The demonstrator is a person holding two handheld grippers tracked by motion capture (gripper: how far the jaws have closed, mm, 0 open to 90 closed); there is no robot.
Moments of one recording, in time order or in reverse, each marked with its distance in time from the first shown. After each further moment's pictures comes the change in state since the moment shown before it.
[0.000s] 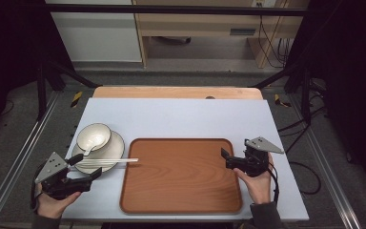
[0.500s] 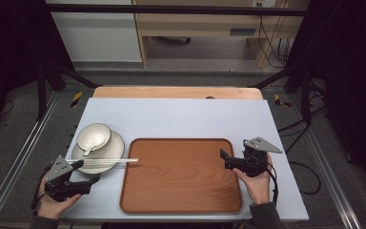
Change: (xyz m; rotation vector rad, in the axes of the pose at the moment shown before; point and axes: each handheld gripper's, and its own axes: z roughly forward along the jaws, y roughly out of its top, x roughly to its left) left arm 0.016 -0.025 0.020 0.138 0.027 0.038; right arm 0.002 -0.001 0.002 0.021 0.005 -0.001
